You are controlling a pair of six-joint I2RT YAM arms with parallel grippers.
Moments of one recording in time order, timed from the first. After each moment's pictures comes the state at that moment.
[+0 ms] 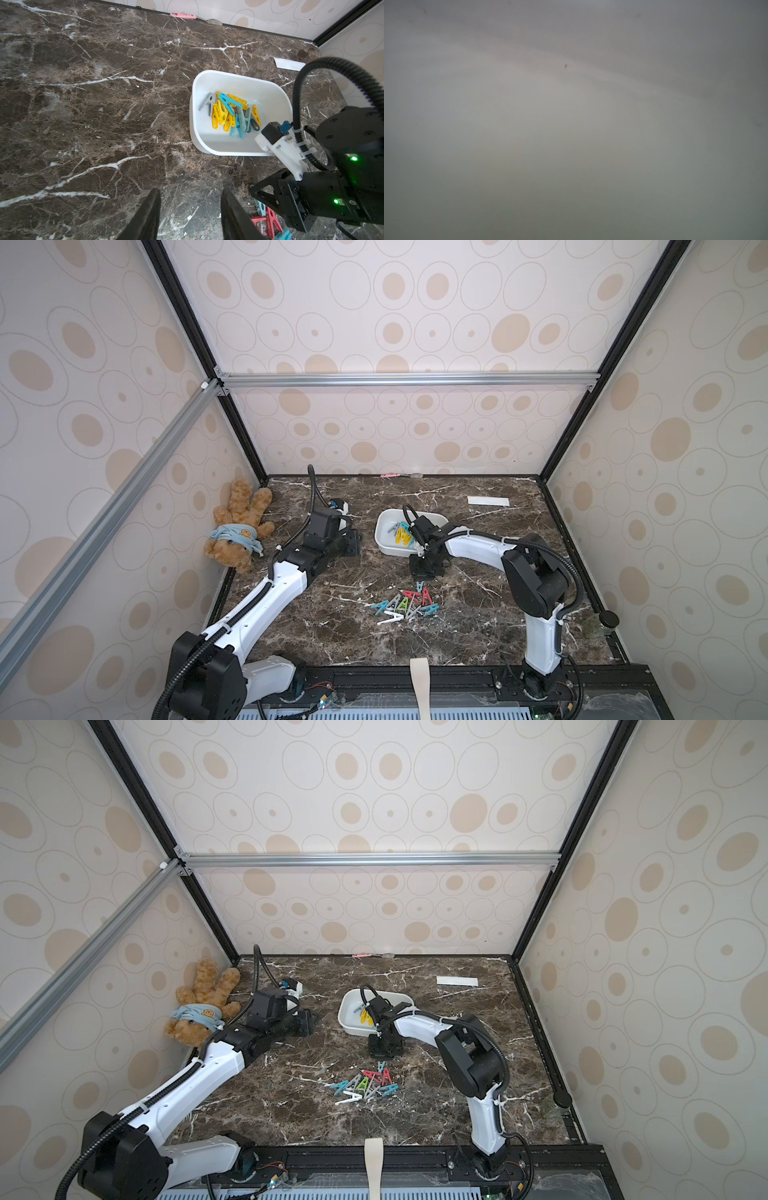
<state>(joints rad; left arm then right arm) -0.38 1.21 0.91 -0.39 0.03 -0.35 0.67 2.00 1.37 -0.75 -0.23 0.60</state>
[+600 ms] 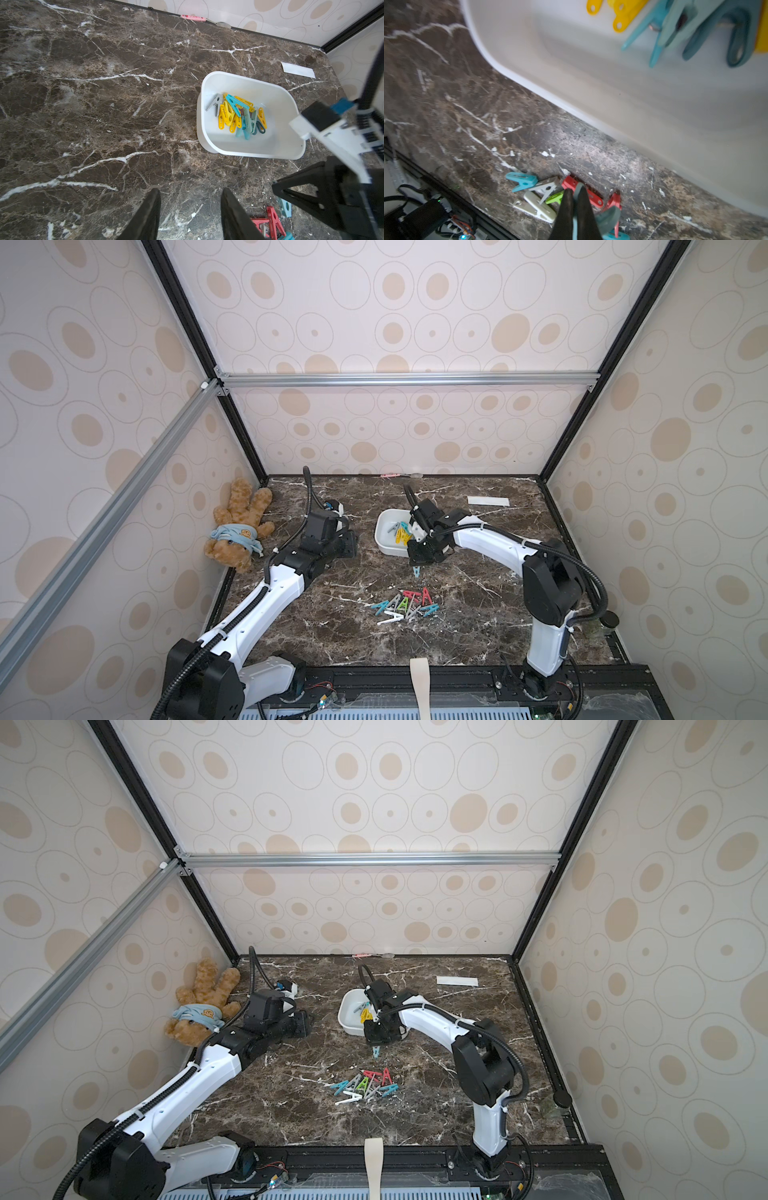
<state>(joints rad) -0.37 1.19 0.89 -0.41 0.00 -0.40 0.64 1.87 1.53 -0.85 -0.28 0.46</state>
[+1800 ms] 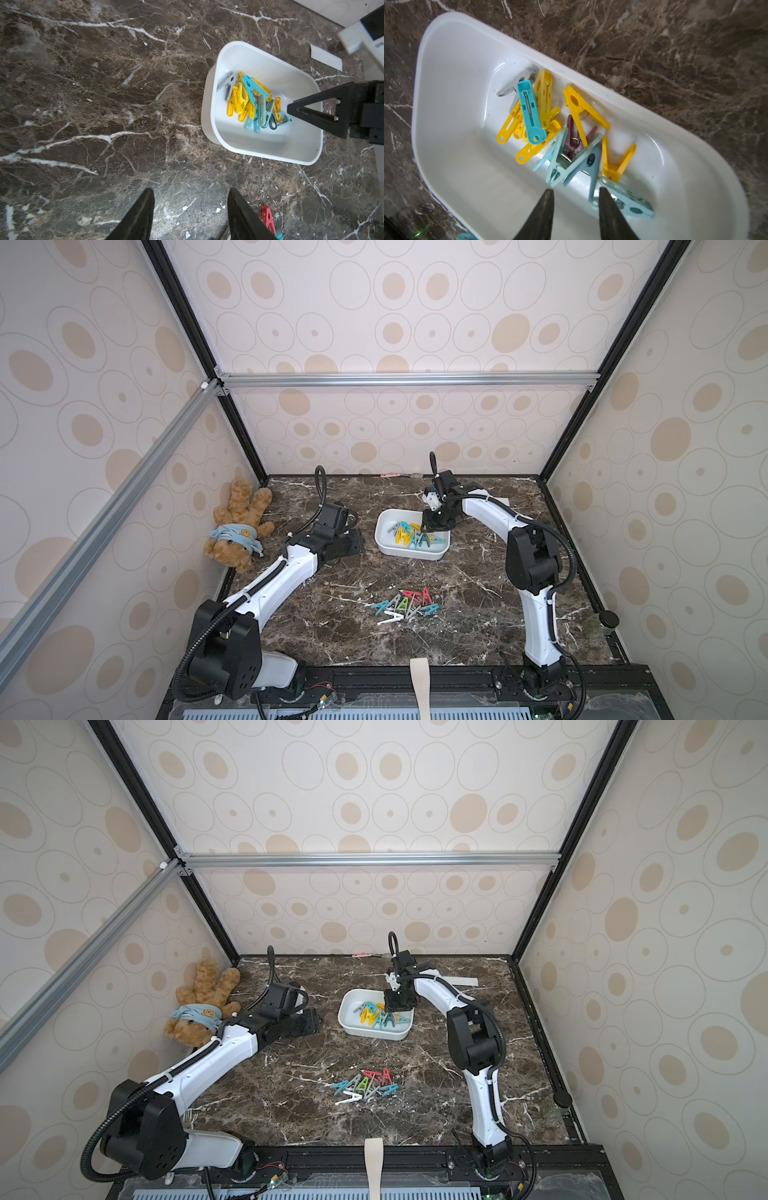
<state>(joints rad) -0.37 1.38 1.00 -0.51 0.05 -0.50 0.41 2.16 1.83 -0.87 -0.27 0.19</state>
